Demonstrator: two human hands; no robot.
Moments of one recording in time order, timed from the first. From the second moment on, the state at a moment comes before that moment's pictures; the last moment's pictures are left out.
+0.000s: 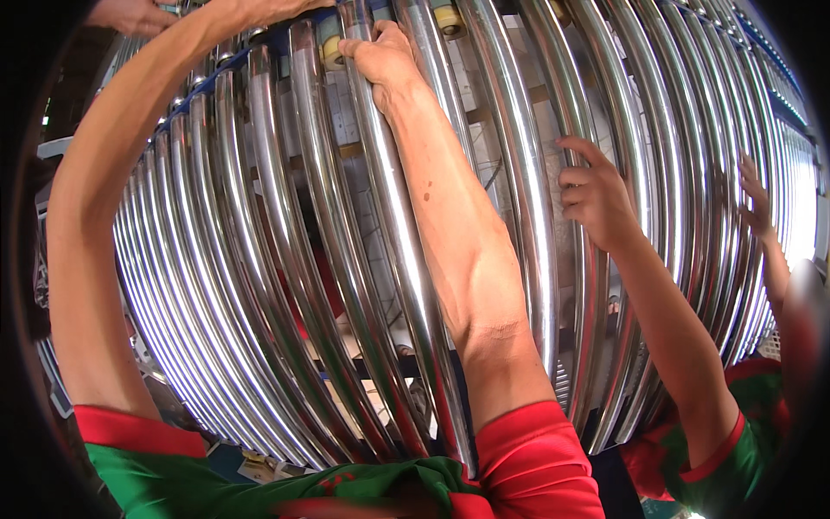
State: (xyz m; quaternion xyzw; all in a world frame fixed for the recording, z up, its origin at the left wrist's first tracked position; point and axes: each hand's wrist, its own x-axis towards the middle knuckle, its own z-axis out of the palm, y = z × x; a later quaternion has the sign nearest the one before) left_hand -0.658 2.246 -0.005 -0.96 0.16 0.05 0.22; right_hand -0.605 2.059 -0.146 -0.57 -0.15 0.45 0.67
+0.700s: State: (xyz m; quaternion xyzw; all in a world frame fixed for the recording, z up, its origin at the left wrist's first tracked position) left_hand -0.656 2.209 0.019 -0.94 0.08 0.14 0.31; right_hand -0.608 2.038 -0.119 -0.56 -0.13 0.45 0.68
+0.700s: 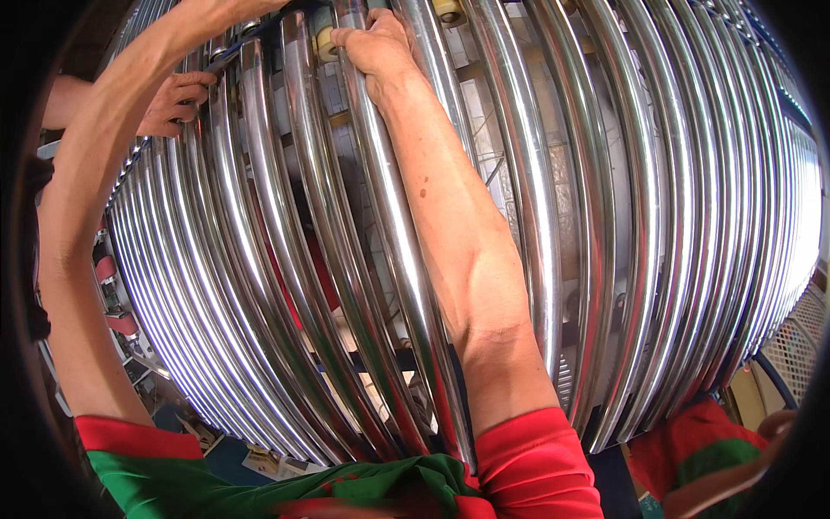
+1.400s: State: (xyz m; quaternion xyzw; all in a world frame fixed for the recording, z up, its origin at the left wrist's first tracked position) left_hand -0.765 2.220 0.011 -0.97 0.11 0.18 0.14; right_hand -0.608 2.034 -0.117 -0.55 -0.14 0.45 0.69
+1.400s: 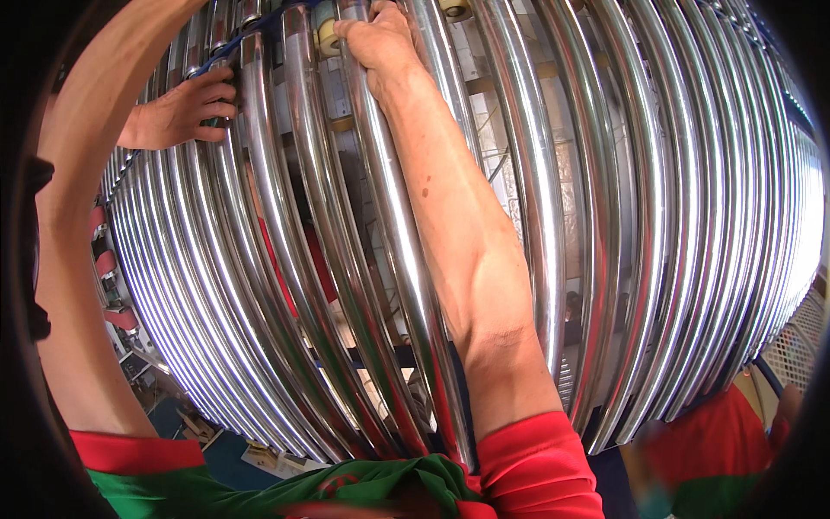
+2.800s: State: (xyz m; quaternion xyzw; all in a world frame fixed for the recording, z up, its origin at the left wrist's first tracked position) left_hand -0.669 2.138 -0.036 -0.90 -0.08 0.20 0.39; right_hand -0.615 2.020 -0.116 -0.59 -0.13 0.45 0.65
